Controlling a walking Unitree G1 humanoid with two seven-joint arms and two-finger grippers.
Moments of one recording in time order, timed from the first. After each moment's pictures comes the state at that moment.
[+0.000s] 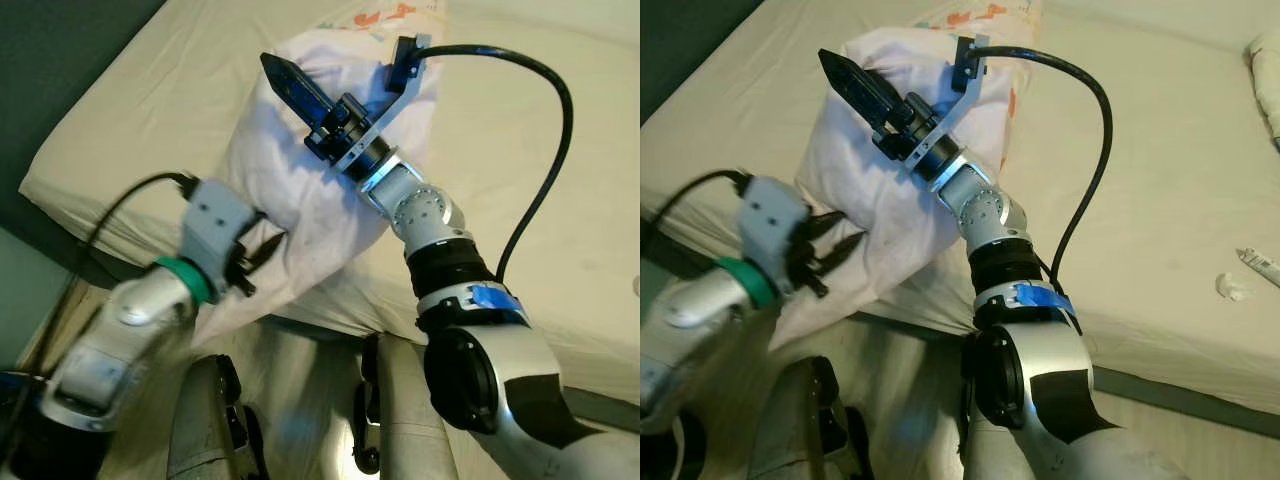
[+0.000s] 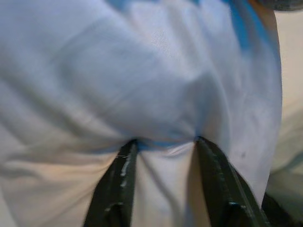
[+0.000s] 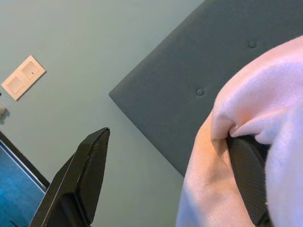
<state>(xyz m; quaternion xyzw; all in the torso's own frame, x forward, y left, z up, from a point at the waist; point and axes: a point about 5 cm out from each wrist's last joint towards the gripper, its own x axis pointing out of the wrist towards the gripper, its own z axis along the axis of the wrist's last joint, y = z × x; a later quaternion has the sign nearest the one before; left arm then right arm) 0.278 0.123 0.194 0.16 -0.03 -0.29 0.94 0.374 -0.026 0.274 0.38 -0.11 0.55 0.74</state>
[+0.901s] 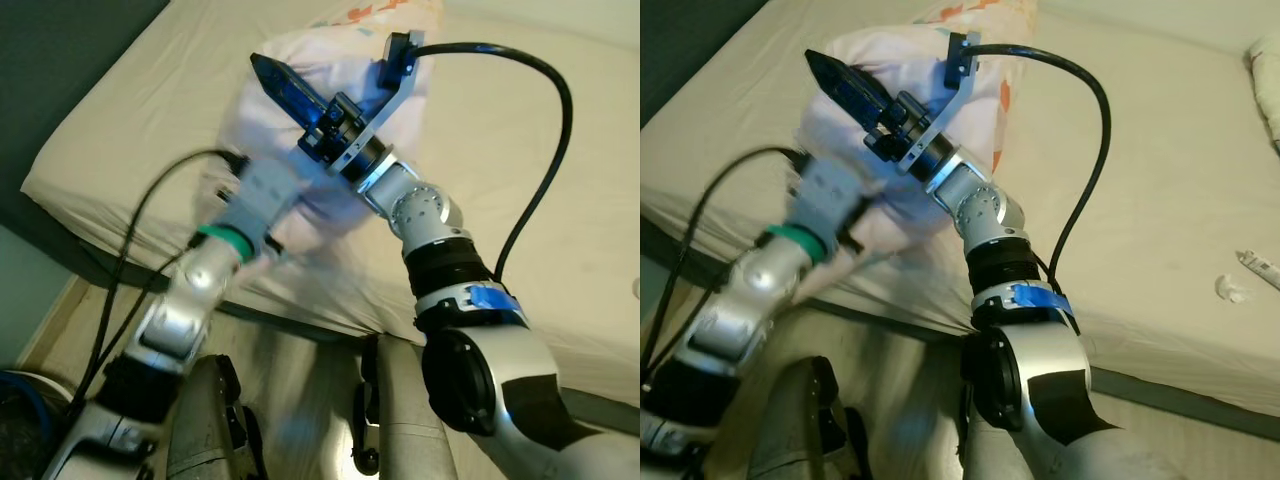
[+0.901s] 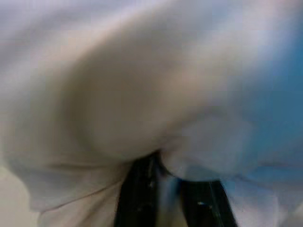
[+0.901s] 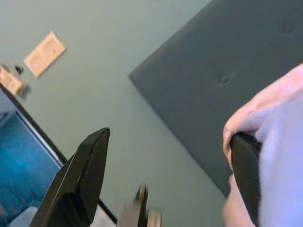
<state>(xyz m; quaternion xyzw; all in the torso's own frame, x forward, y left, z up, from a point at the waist) 0.339 0.125 0.212 0.15 -0.06 -0.10 0.98 0.365 -0.017 0.276 0.34 -0.10 0.59 0.72</state>
